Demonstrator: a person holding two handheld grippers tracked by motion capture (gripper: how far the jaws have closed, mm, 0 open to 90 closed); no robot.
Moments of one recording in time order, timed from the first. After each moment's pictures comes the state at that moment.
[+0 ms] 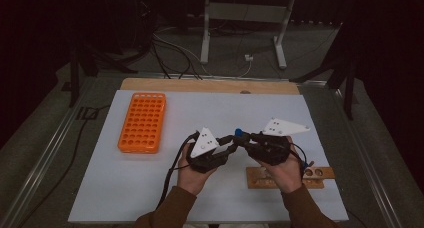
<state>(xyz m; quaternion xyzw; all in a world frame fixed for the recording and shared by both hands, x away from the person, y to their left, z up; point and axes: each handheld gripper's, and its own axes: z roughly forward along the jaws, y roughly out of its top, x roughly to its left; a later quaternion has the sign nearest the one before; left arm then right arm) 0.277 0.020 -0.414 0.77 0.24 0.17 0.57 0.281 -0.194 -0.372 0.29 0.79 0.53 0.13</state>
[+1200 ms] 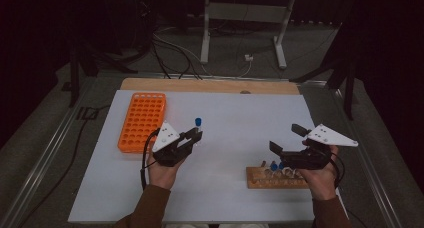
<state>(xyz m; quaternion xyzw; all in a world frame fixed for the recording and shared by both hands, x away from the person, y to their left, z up) 0.289 0.107 -0.427 0.72 0.33 0.21 0.57 0.267 -0.286 -0.384 0.38 0.73 0.52 0.24</state>
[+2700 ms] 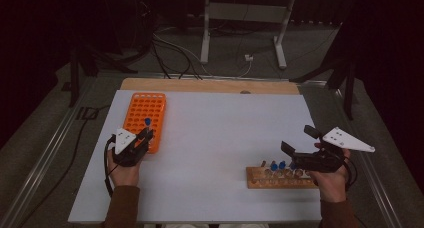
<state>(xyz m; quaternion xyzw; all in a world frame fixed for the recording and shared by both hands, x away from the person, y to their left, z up) 0.300 0.206 -0.479 0.68 0.46 0.31 0.48 0.258 -0.311 -0.383 0.40 0.70 0.54 0.25</state>
